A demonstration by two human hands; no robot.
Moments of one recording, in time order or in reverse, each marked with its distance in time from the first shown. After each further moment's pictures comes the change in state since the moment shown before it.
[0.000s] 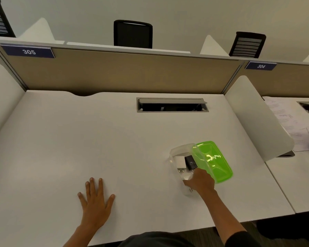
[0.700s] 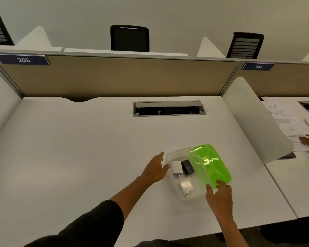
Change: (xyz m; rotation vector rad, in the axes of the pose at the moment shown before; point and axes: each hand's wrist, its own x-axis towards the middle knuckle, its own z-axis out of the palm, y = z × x) left_hand 0.077 0.269 -0.056 -0.513 -0.354 0.282; right_hand -0.009 0.089 0.018 0.592 0.328 0.096
